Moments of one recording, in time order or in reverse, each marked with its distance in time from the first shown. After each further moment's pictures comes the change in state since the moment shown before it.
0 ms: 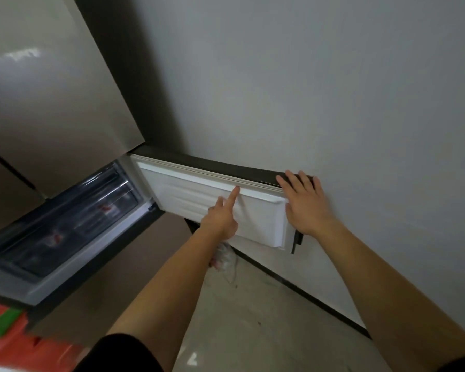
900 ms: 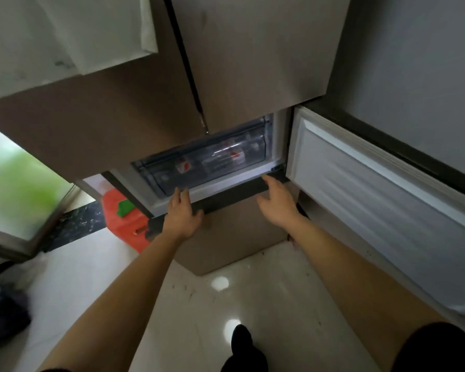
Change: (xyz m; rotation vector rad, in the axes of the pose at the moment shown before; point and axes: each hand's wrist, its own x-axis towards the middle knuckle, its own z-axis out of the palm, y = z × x) left_hand -0.115 -0.410 -0.040 -0.252 0.348 -0.653; right_hand 0.128 -0.407 0.110 0.784 -0.462 -0.217
